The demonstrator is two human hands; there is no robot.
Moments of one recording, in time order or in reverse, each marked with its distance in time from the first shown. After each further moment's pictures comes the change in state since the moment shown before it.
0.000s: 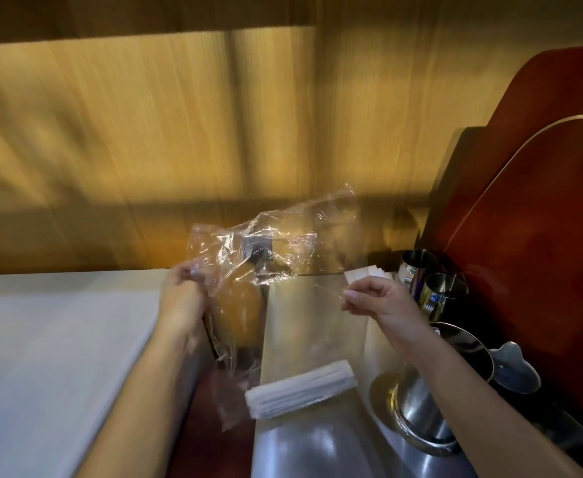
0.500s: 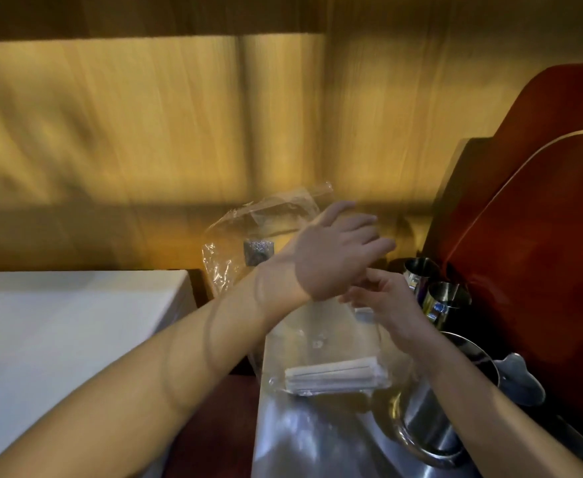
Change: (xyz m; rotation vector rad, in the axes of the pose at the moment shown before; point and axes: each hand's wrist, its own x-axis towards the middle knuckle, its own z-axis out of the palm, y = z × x) left_hand -0.041 0.048 0.118 1.452 -0.717 1.502; right_hand 0.008 -0.026 0.016 -0.138 0.025 -0.070
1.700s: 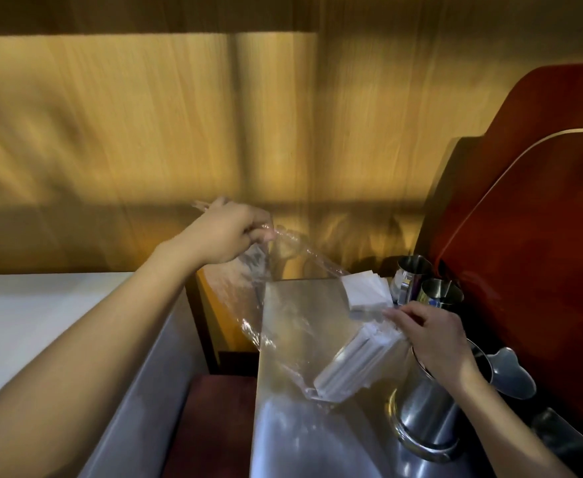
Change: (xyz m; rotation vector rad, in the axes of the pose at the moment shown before) left_hand -0.059 -0.109 0.021 -0.423 -0.087 -0.377; right_hand -0.046 0.028 -0.042 -0.463 0.244 -0.145
